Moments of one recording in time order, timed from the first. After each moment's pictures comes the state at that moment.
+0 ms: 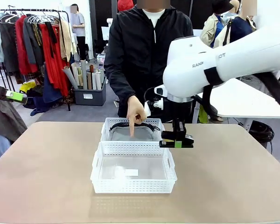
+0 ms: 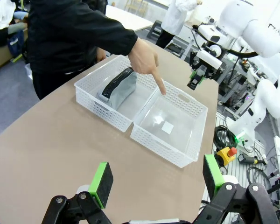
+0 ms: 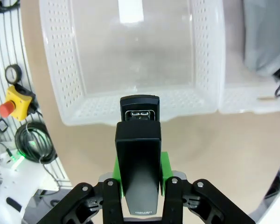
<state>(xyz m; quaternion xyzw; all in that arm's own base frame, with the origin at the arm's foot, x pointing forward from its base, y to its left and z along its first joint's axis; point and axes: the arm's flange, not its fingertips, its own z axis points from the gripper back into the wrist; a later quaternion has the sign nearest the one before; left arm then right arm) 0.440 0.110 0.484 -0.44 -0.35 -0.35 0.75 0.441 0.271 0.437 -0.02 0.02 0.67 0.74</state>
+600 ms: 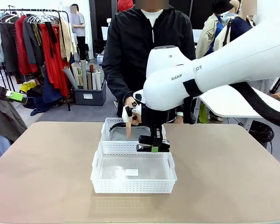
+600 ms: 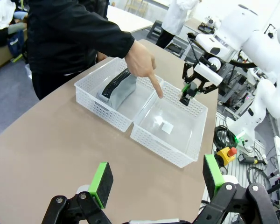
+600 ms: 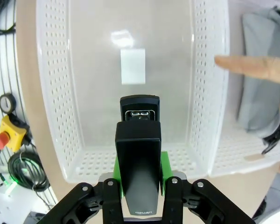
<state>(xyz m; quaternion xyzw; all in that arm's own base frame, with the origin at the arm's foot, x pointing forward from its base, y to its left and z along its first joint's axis) 0.440 0.110 0.484 -0.44 -0.35 -0.35 0.75 0.433 0.339 0.414 -0.02 -0.03 0.69 0.72</state>
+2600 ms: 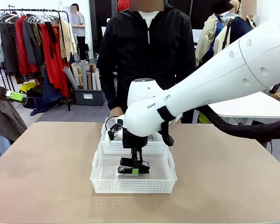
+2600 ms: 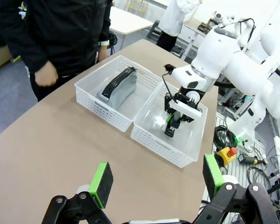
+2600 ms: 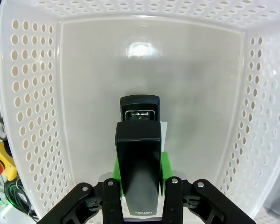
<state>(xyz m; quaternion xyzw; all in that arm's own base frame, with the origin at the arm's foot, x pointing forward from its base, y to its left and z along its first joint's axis) 0.440 0.110 0.484 -0.44 -0.35 -0.35 0.75 0.443 0.395 0.319 0.04 -0.01 0.72 0.69</state>
